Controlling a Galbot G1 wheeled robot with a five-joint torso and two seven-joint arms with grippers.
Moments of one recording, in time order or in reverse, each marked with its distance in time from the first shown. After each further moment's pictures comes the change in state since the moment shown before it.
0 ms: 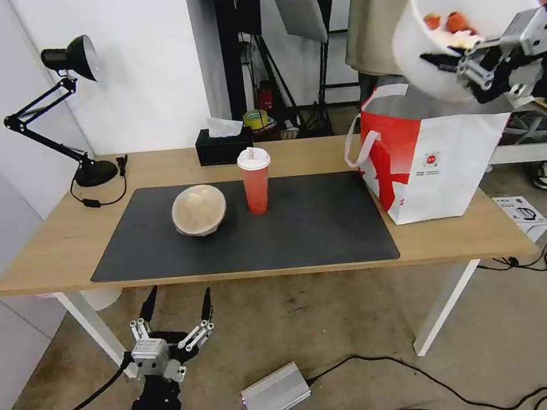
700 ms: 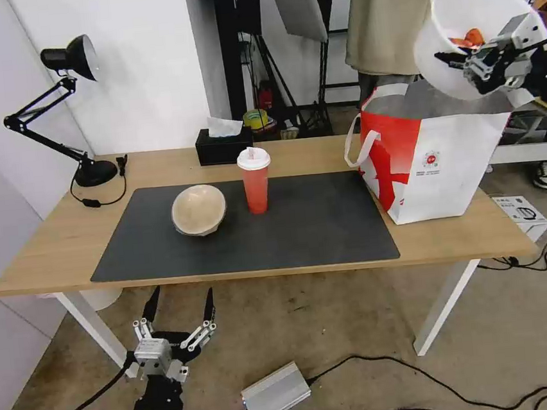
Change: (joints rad) left arm -0.005 -0.004 -0.005 0.017 -0.004 0.002 0.012; right arm 0.275 0.108 -0.284 -0.278 -0.092 0.036 -0.014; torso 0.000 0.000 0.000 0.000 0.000
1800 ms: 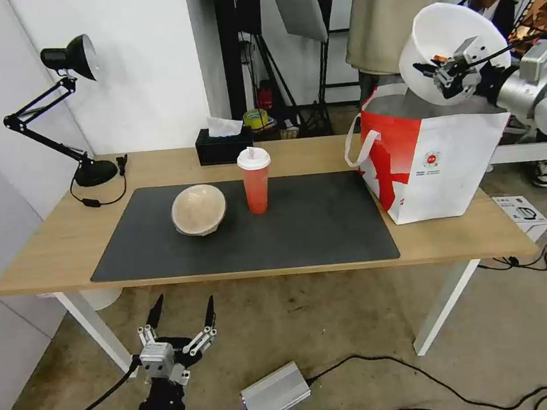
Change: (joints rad) left arm -0.022 -0.006 -0.012 0.078 -0.006 -0.012 0.007; right arm 0.165 0.214 -0.135 -0.315 -0.186 0.107 -0.012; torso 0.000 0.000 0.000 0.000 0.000
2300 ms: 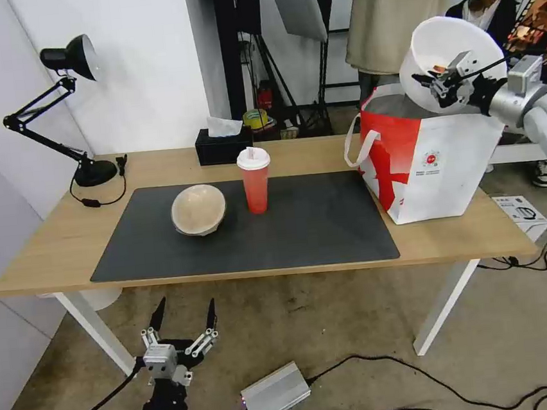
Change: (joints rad) left arm -0.015 -0.006 0.009 0.029 0.002 -0.002 0.003; right arm 0.007 0.049 0.000 -0.064 -0.053 0.033 -0.002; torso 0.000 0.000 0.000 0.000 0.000
